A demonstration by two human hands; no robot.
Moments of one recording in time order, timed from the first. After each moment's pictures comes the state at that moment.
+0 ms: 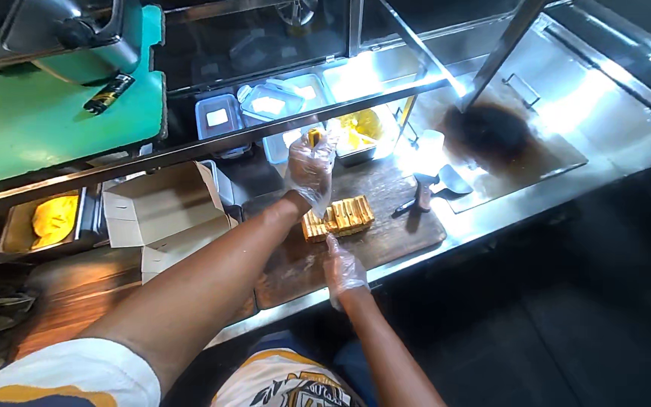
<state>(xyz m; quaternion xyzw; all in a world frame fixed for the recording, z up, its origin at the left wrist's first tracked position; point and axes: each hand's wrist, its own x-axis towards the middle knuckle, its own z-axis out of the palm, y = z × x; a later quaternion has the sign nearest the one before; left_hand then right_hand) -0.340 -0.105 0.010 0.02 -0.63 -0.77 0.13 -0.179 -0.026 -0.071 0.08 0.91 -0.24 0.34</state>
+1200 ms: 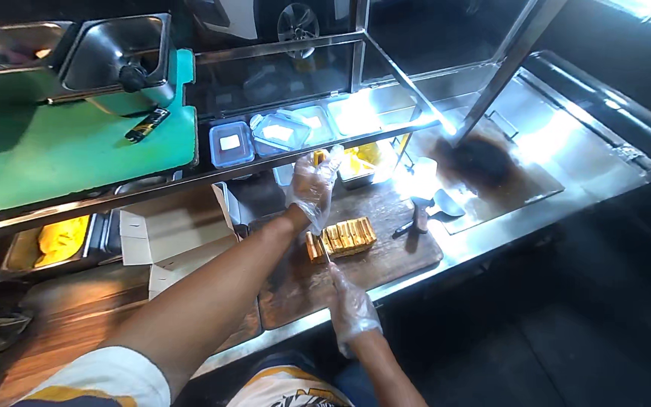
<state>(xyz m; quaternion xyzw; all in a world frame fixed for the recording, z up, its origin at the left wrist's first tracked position) -0.343 -0.127 0.040 0.01 -0.66 -0.75 0.09 -0.154 -0.024 -0.011 0.06 0.89 -0.28 0.35</state>
